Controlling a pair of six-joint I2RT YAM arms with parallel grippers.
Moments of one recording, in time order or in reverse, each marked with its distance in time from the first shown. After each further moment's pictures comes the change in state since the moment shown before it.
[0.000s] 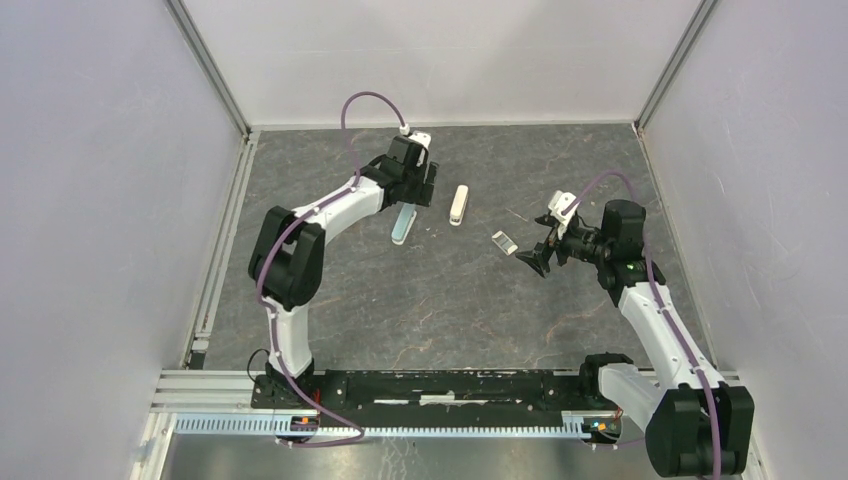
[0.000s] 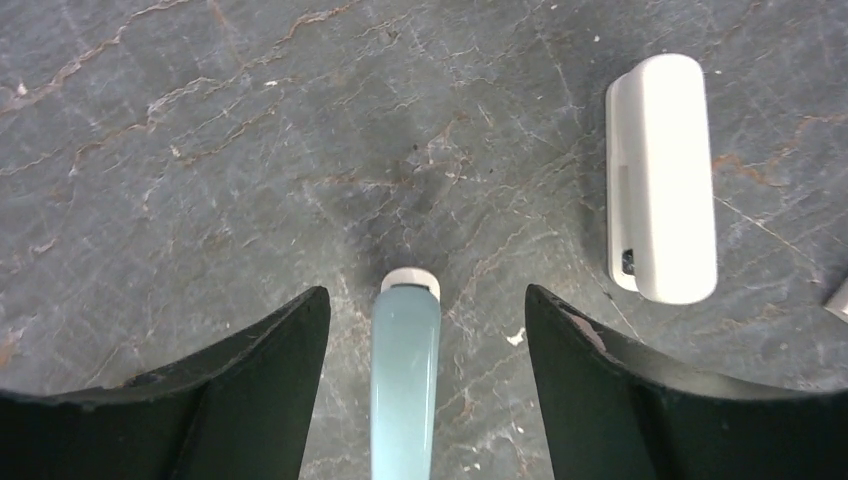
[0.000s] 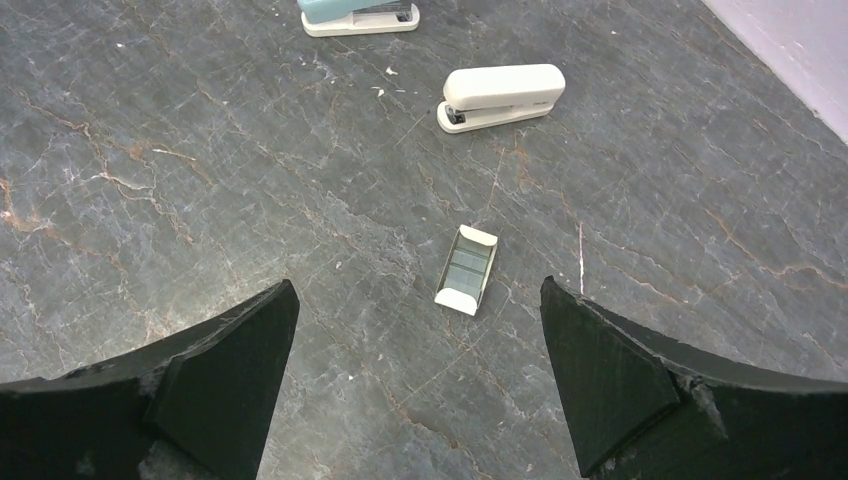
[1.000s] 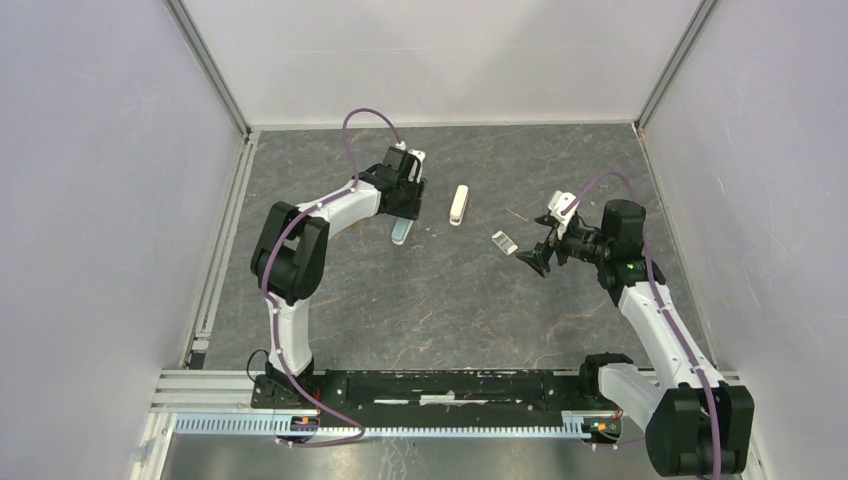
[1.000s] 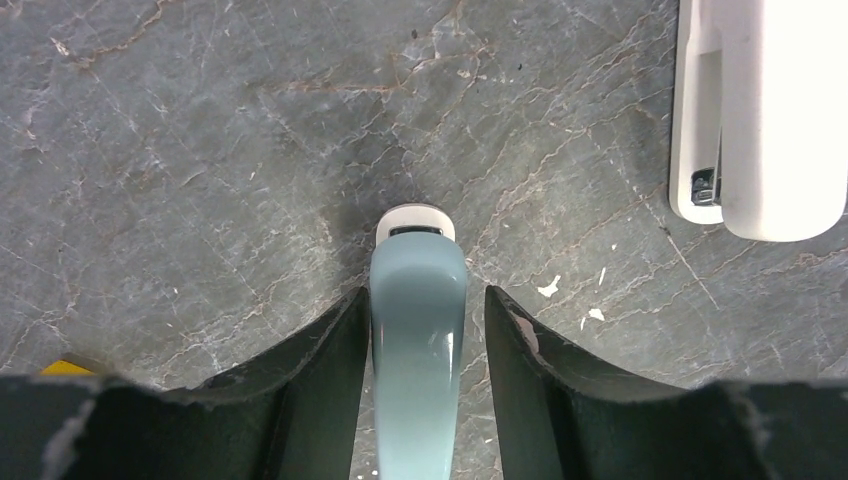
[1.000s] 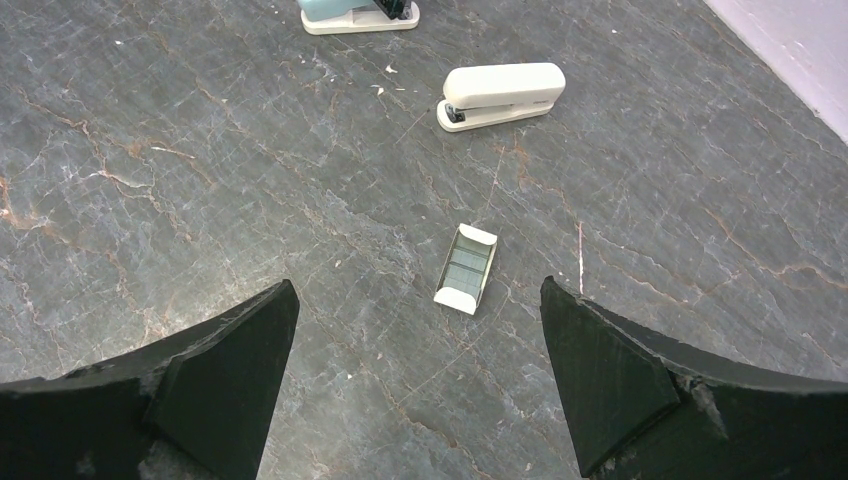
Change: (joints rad) left arm 0.040 0.072 -0.025 -0.060 0.117 0.019; right arm 0.000 0.002 0.004 -0.004 0.000 -0.006
